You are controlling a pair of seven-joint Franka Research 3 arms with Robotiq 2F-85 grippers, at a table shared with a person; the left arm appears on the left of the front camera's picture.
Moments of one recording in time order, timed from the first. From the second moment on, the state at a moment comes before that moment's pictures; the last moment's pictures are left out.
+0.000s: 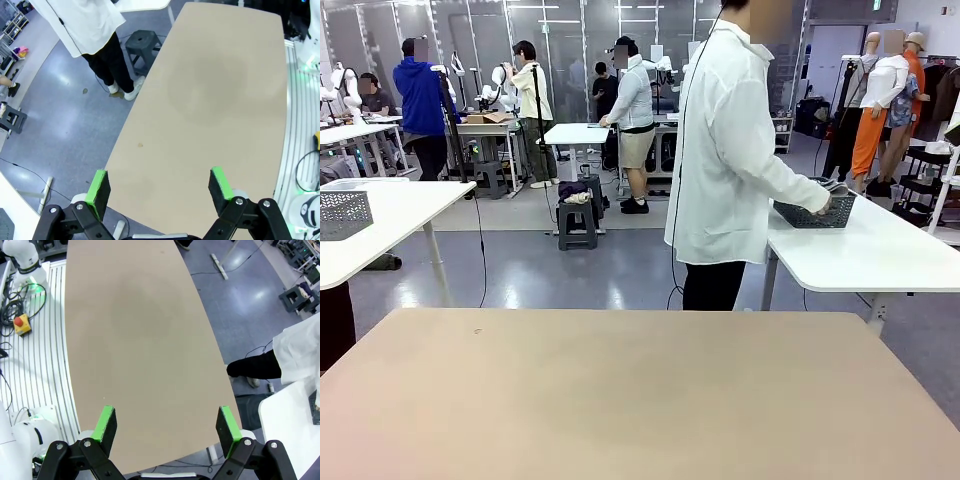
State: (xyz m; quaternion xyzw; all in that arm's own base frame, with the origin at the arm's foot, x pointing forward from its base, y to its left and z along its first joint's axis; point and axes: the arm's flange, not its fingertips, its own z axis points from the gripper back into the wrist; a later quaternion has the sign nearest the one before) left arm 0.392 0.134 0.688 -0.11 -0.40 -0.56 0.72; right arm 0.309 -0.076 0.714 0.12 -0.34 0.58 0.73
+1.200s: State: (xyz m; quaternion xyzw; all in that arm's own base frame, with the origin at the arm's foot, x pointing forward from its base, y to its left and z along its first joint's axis) left arm 0.392 0.134 0.688 -0.11 -0.40 -0.56 0.72; right arm 0.309 -0.076 0.714 0.12 -0.34 0.58 0.73
